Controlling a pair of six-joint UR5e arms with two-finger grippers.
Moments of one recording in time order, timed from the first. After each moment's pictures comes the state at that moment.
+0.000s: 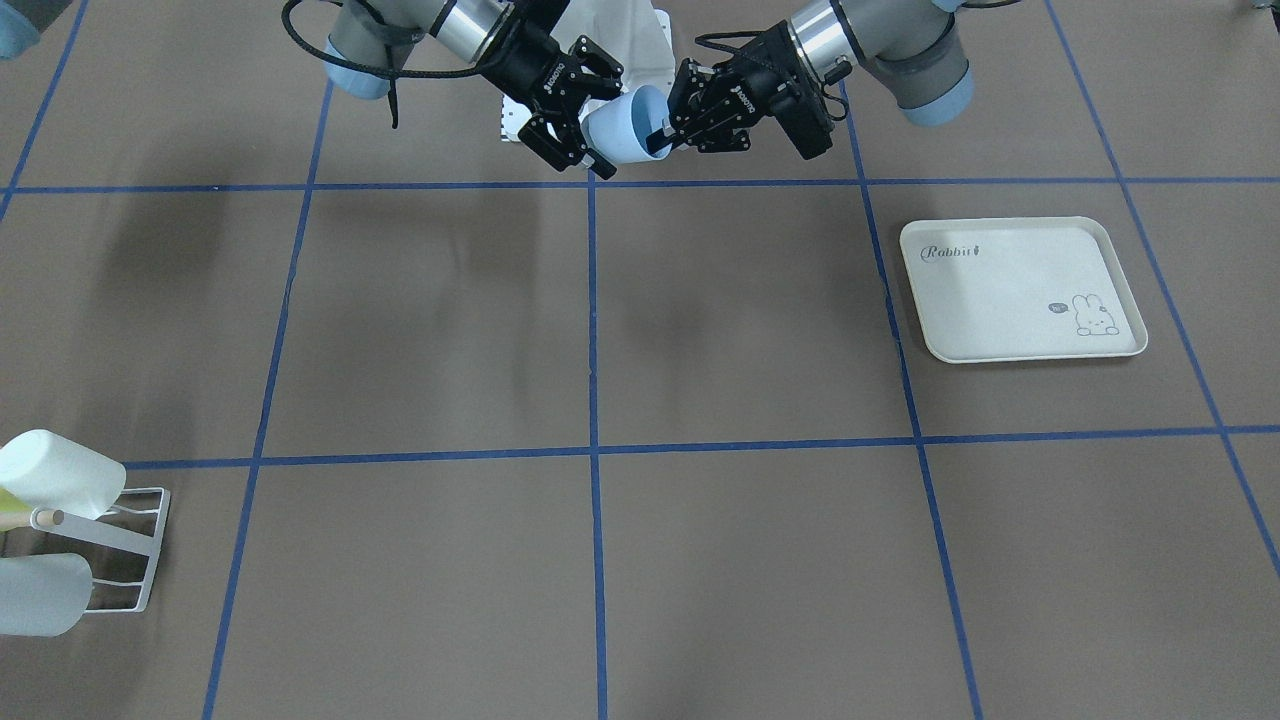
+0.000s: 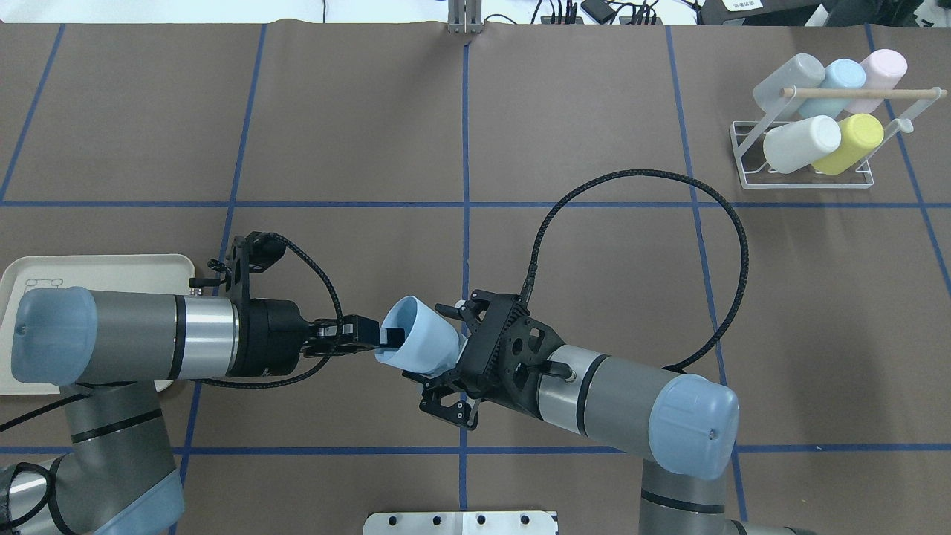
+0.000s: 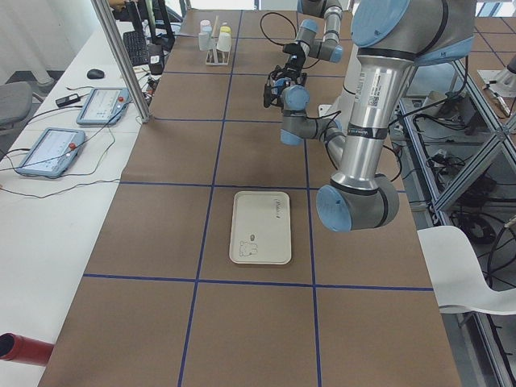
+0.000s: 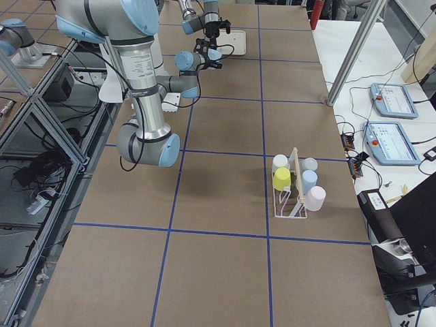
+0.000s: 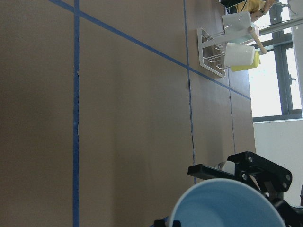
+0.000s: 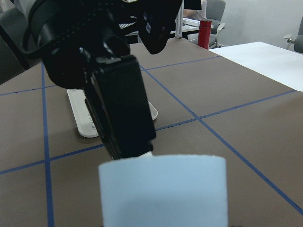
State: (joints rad) left arm -0.43 -1.83 -1.90 -2.73 -1.85 -1.58; right arm 0.22 -1.15 1.84 -0.53 1.41 0.28
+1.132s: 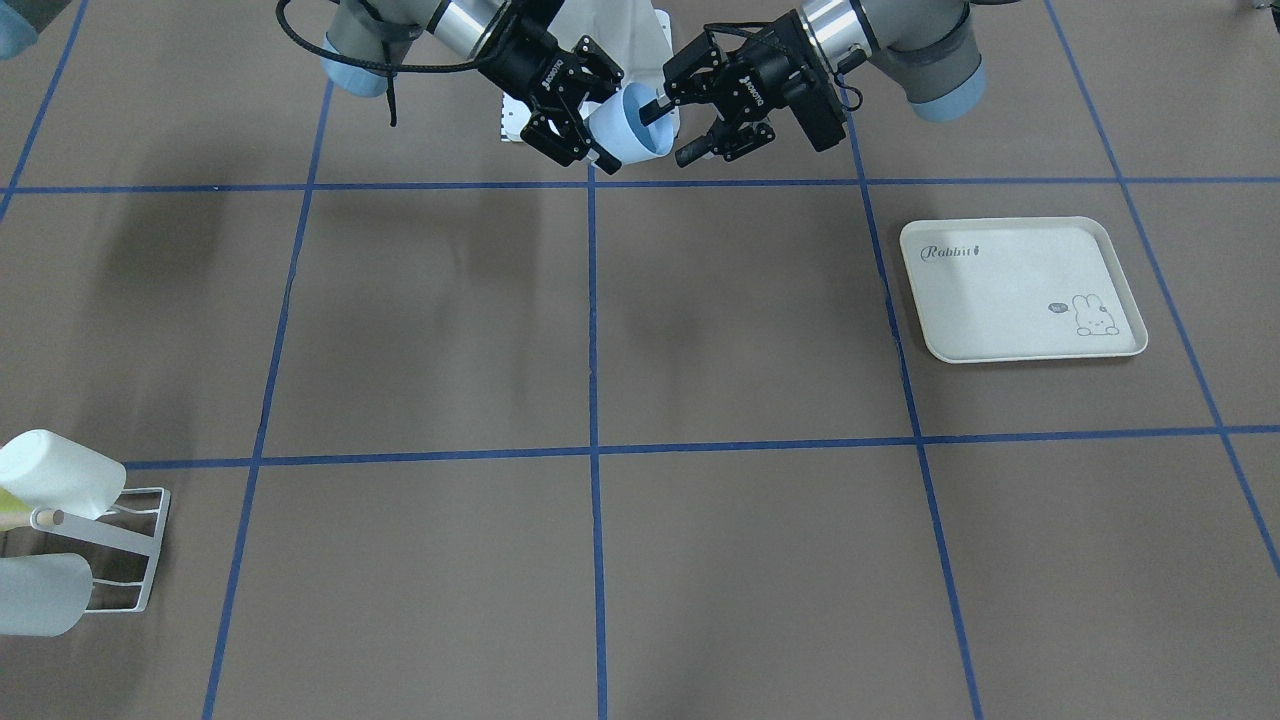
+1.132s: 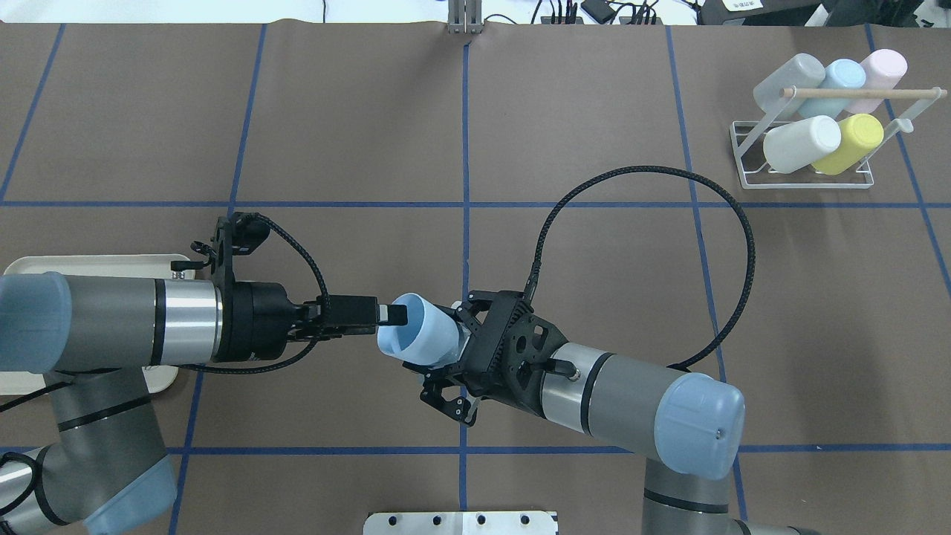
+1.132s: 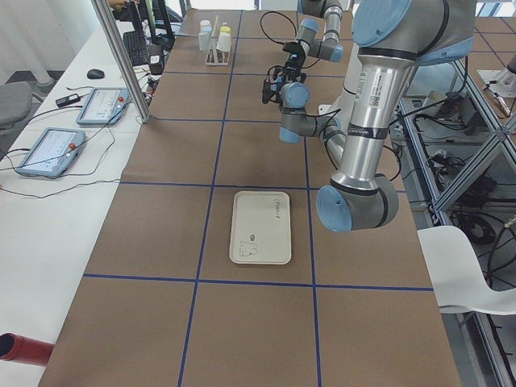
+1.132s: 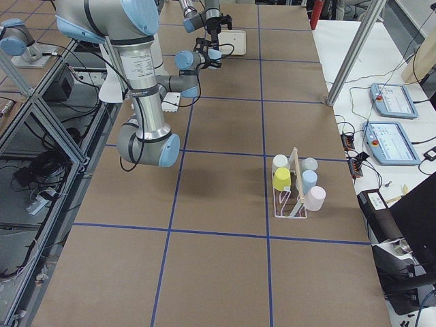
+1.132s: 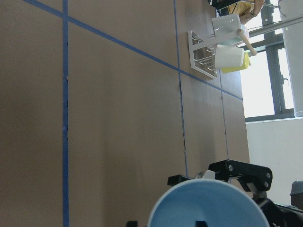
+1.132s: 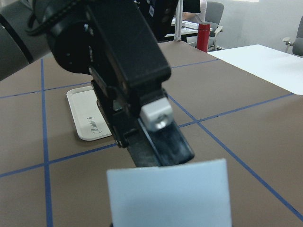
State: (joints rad) left arm -0.48 -1.82 -1.92 -2.73 -1.85 -1.57; right arm 0.22 -1.15 1.87 -0.53 1.41 0.27
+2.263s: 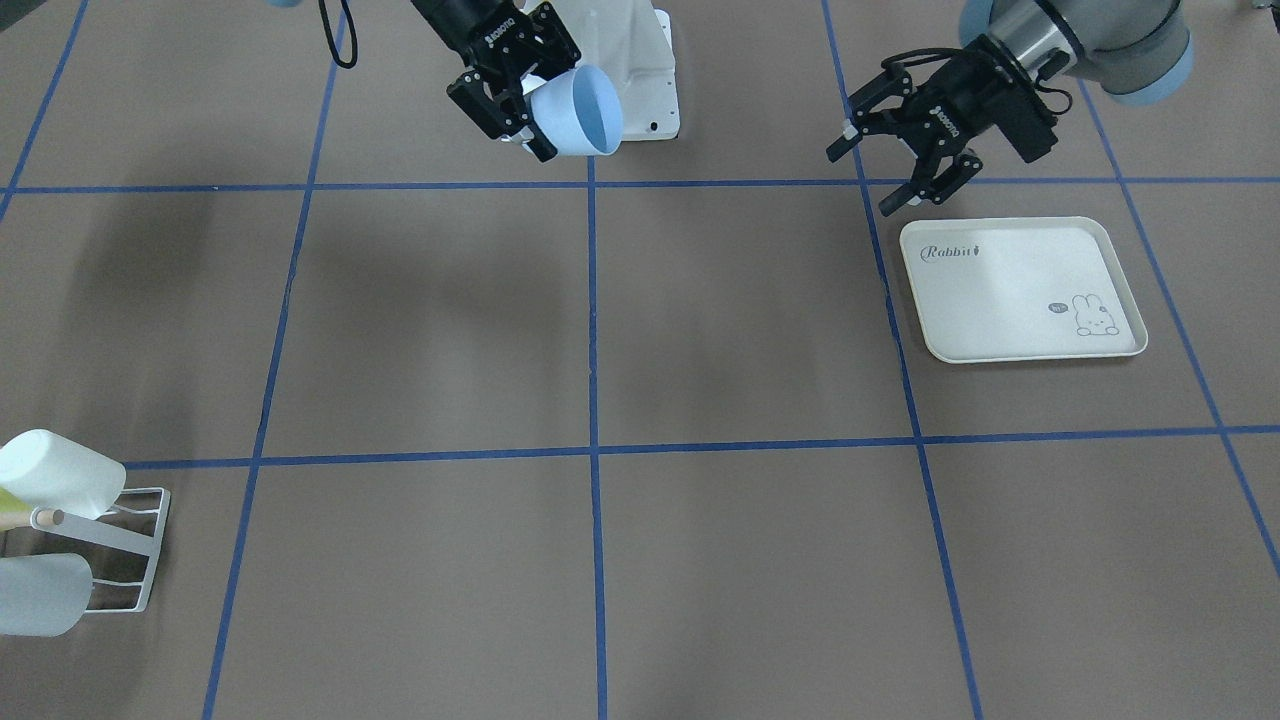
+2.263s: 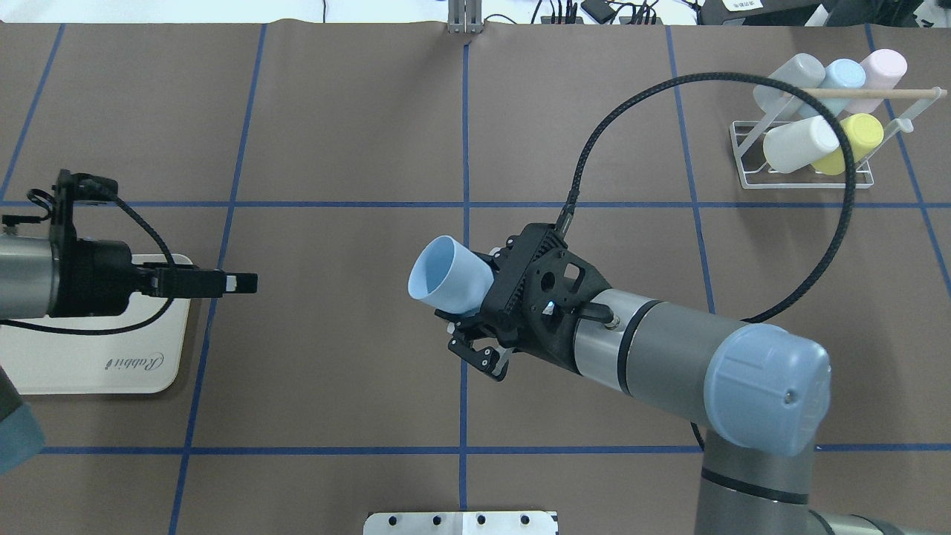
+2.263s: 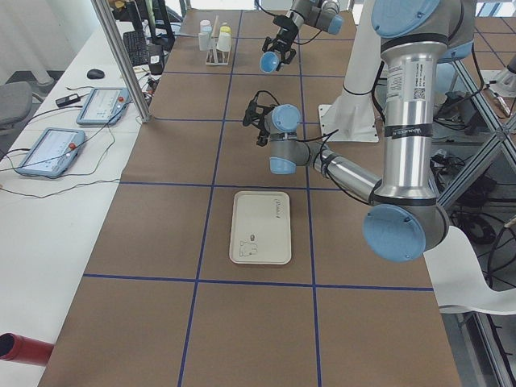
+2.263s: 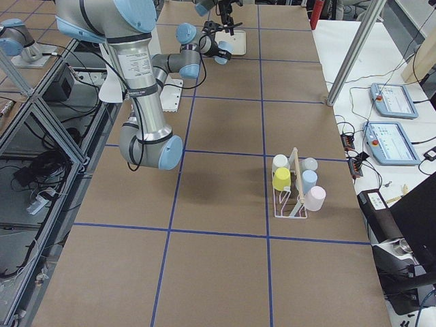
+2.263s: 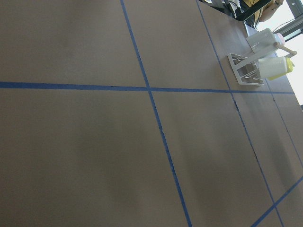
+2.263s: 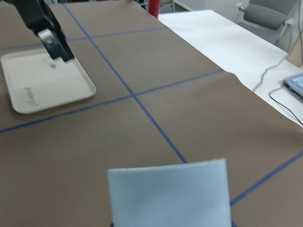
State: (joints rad) left arm -0.78 -1.51 -1.97 -2.74 -2.08 -1.14; right arm 0.37 -1.17 2.19 -1.18 1.42 0.28
